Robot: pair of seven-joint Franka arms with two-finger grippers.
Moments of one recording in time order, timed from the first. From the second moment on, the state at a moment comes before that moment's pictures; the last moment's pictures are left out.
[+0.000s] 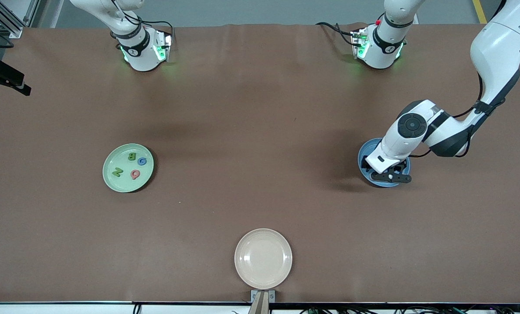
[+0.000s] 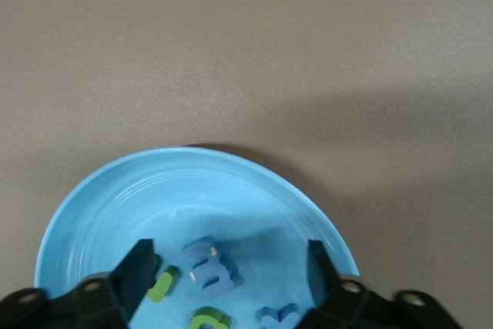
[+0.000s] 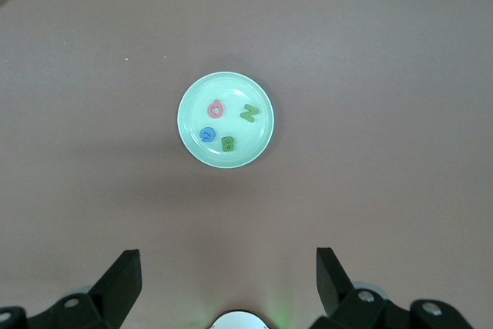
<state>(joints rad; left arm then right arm) 0.80 0.72 -1.04 -2.13 1.04 2.28 -0.75 -0.02 -0.08 -0.07 -1.54 0.02 1.41 -0.08</state>
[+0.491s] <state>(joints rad) 0.83 0.72 -1.03 -2.12 1.03 2.26 -0.73 -0.02 -0.08 -0.07 -1.54 0.01 1.40 -0.08</state>
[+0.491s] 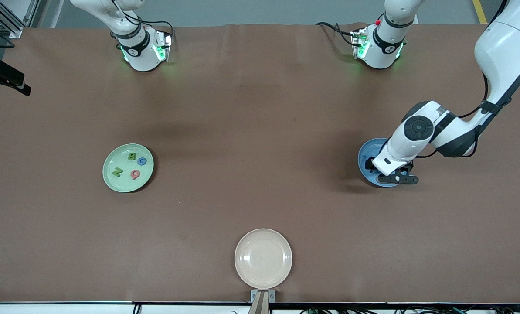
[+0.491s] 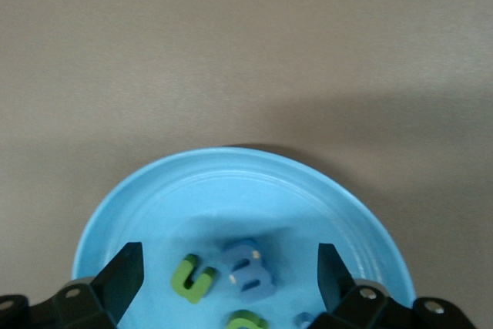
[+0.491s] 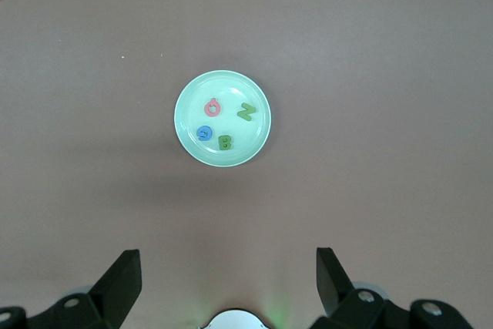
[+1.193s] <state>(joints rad) 0.38 0.42 -0.64 -2.08 0.34 2.23 -0.27 -0.02 -0.08 -0.07 -1.55 0.01 1.39 -0.08</state>
